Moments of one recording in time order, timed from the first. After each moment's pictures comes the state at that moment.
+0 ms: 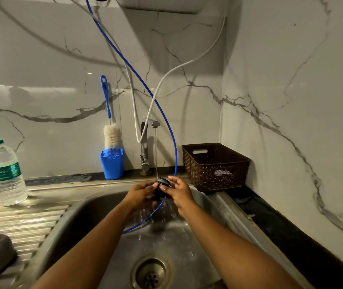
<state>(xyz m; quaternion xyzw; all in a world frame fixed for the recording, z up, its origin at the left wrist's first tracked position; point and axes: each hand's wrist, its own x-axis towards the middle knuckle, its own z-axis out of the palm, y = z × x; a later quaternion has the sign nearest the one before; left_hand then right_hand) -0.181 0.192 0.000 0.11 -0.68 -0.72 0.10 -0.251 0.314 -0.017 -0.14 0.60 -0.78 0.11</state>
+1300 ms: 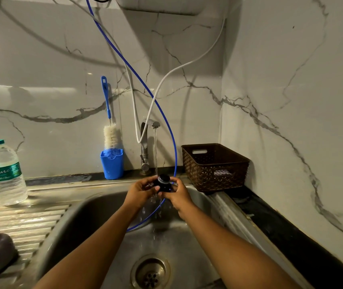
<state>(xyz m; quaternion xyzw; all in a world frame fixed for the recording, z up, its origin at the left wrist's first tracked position) -0.185 0.190 -0.009 0.03 -0.74 -0.65 0.19 -0.239 0.321 -0.016 -0.17 0.68 -0.71 0.09</state>
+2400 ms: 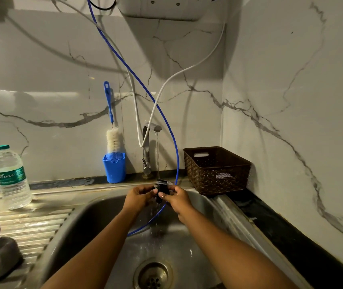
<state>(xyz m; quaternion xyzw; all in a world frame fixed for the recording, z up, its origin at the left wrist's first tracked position) -0.182 0.185 -0.011 0.10 -0.73 -0.64 0.19 -0.242 0.311 -0.020 -0.14 0.68 -0.71 0.11</state>
